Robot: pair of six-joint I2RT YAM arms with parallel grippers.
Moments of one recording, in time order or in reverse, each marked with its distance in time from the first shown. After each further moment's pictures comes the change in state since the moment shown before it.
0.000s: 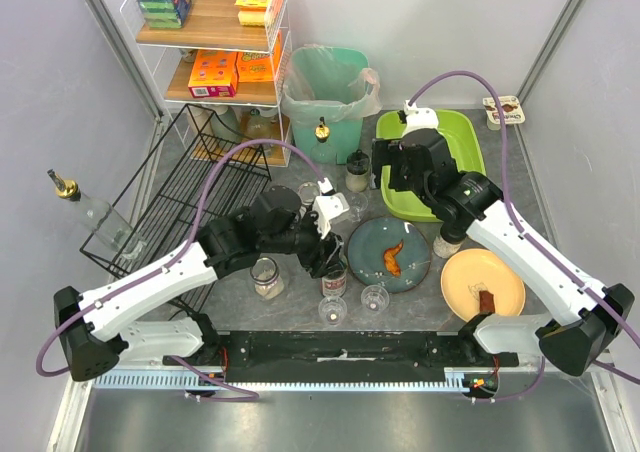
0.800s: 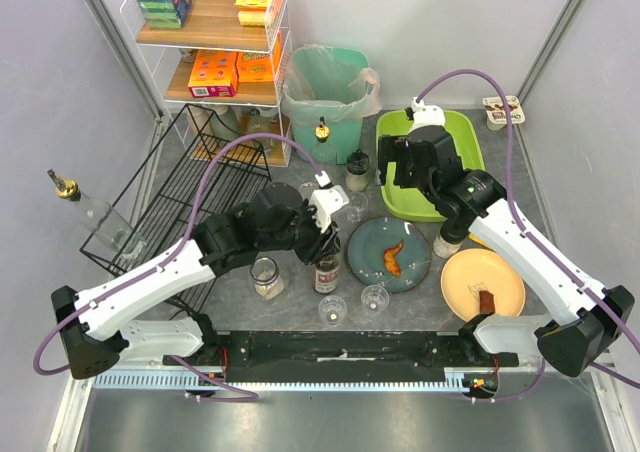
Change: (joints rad) left arm -0.023 0.015 0.042 -0.061 -0.132 0.005; right arm -0.051 -0.002 -0.013 0.011 -0.017 0.000
